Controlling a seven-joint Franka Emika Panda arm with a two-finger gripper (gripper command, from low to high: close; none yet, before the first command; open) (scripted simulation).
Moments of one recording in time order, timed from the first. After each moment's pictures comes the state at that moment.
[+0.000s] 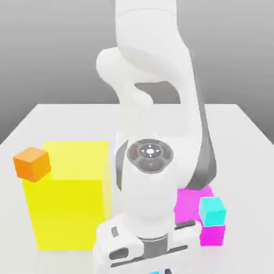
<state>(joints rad) 0.06 0.51 -0.02 -2.24 0.03 2.76 0.52</state>
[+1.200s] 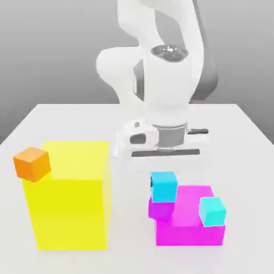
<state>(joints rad) 0.11 -0.14 0.05 -2.77 0.01 2.63 0.86</state>
